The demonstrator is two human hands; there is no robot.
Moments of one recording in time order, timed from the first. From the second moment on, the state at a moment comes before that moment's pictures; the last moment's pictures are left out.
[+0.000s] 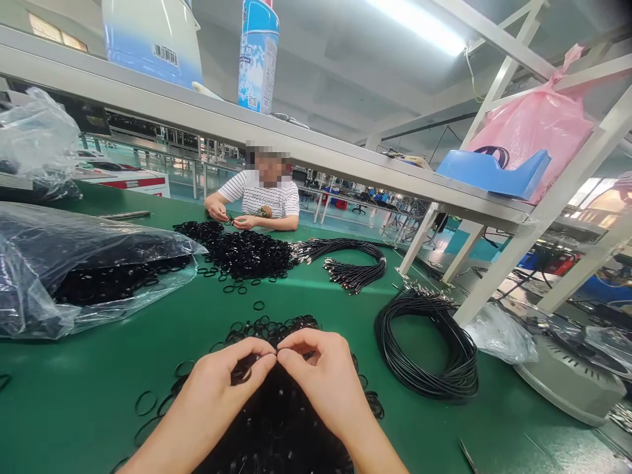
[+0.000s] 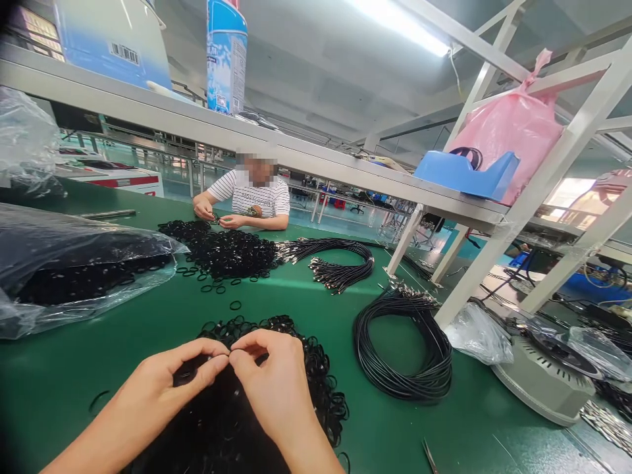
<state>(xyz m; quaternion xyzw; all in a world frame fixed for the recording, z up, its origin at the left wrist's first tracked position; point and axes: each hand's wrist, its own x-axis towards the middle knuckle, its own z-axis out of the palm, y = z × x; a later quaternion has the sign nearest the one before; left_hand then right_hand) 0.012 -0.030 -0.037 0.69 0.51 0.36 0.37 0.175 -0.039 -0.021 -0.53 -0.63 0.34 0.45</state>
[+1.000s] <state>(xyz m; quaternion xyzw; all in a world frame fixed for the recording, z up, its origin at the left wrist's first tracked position) 0.008 -0.026 -0.039 0.63 0.50 0.32 0.49 0.182 -0.034 -0.028 -0.49 -0.65 0.37 0.45</state>
